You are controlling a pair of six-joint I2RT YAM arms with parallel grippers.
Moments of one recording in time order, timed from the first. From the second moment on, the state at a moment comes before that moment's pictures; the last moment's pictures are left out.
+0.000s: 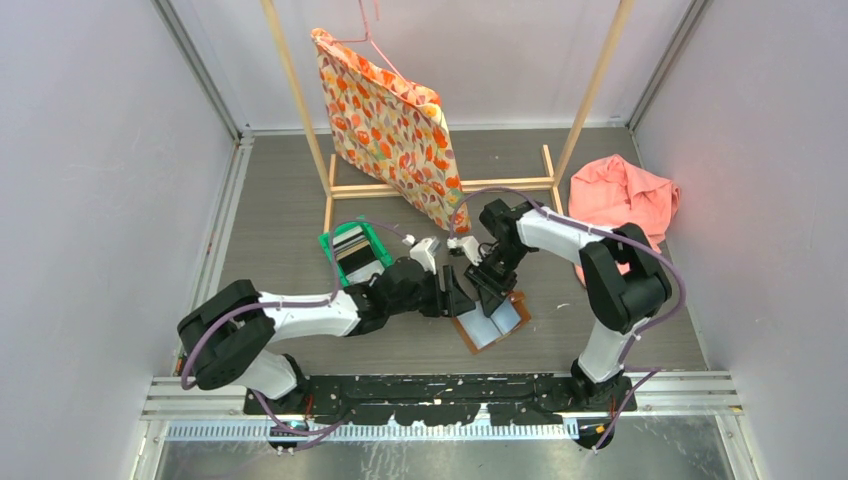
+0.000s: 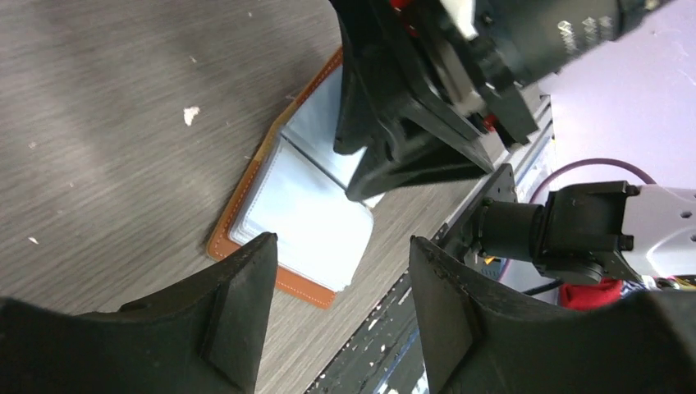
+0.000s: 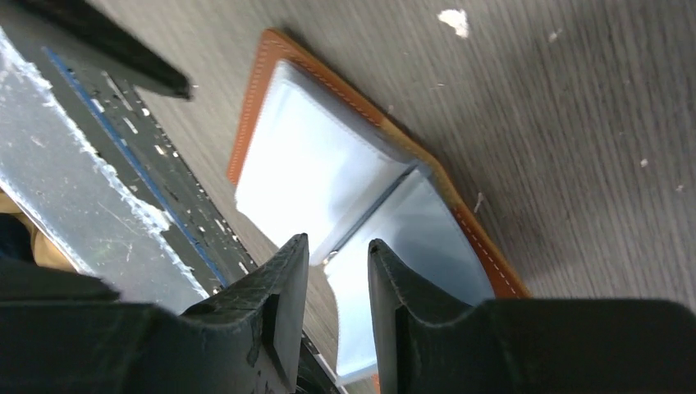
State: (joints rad) left arm -1.00 1.45 0.63 0.34 0.07 -0.90; right arm 0.50 1.74 1.10 -0.96 -0.56 -0.49
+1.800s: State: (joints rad) left arm -1.03 1.65 0.57 0.57 0.12 -1.13; right arm 0.50 1.86 1.14 -0.99 -0.47 -0.42
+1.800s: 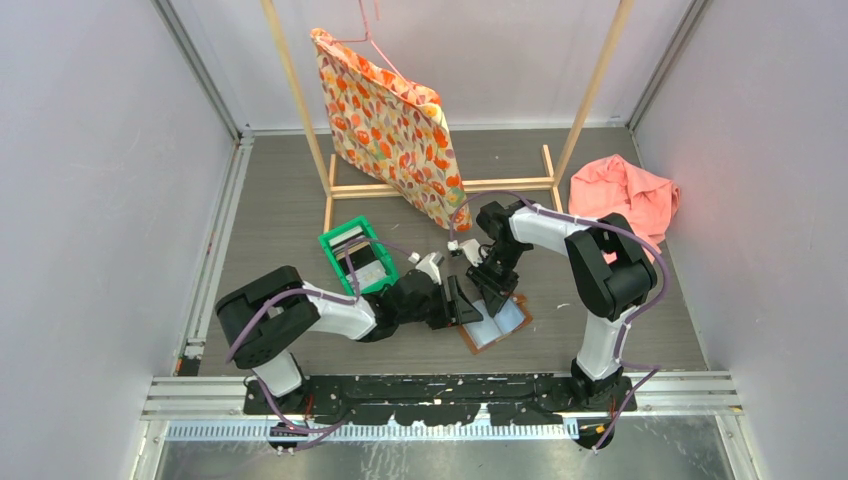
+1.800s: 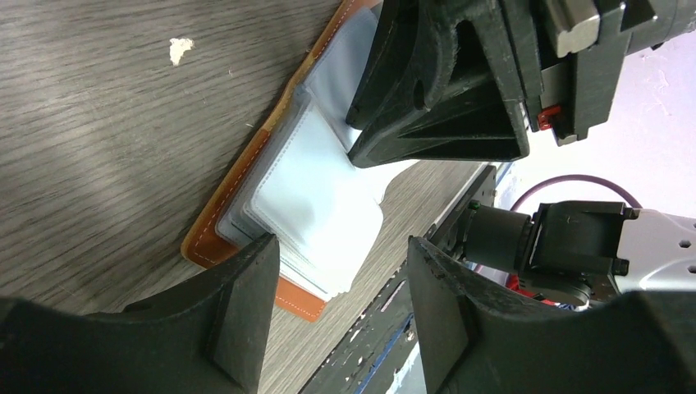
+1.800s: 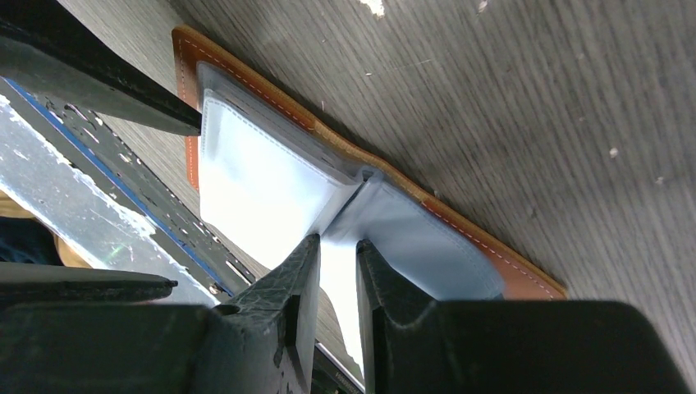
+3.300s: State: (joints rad) left arm -1.02 1.68 0.58 0.72 0.17 -1.14; right arm 0.49 1.87 1.16 -1.05 -0.62 -0.43
